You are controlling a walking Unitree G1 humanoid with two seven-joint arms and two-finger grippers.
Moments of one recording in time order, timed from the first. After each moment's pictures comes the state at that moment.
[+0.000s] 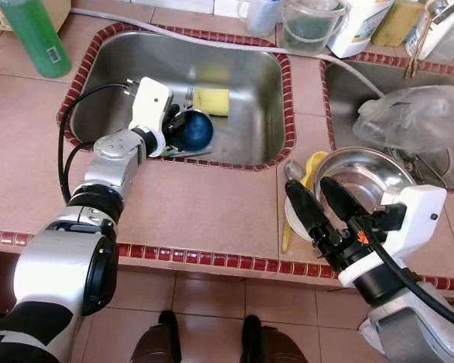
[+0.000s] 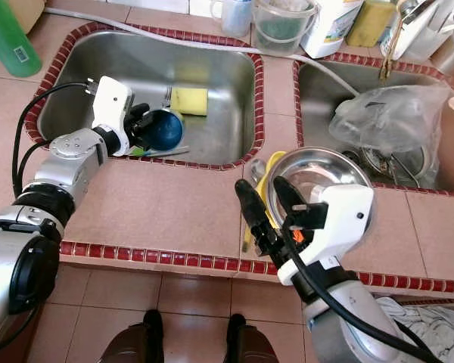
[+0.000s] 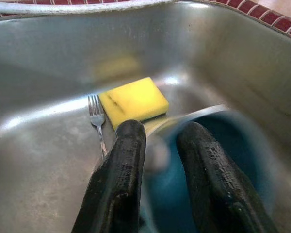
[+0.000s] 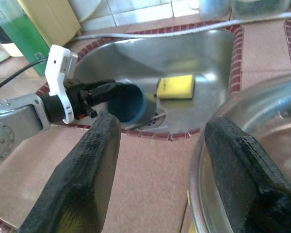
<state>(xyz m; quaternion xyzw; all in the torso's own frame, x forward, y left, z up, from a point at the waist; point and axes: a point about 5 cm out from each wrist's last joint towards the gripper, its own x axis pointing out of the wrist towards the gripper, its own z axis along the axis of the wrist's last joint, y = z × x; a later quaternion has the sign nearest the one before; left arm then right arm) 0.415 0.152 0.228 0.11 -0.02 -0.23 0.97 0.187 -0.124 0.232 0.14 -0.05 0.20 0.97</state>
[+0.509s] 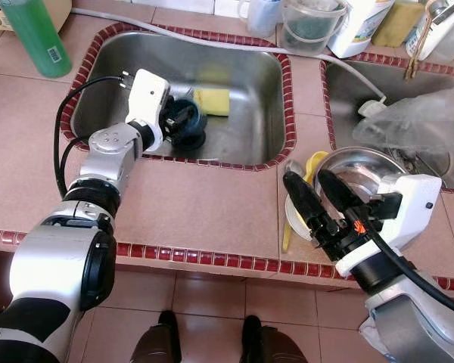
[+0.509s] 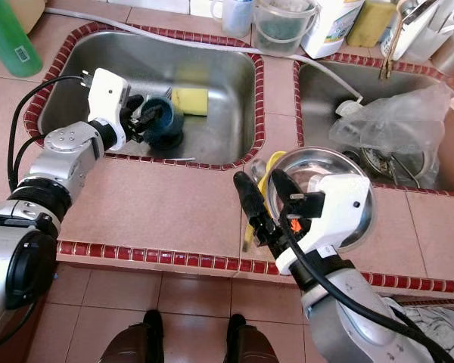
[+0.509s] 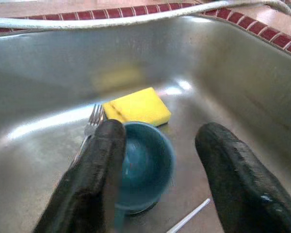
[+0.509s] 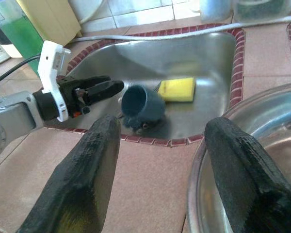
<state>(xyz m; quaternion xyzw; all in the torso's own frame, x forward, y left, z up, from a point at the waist) 0.416 0.156 0.236 0.10 -0.02 -0.23 0.97 0.198 -0.125 0.233 0.14 -0.05 0.20 0.97</state>
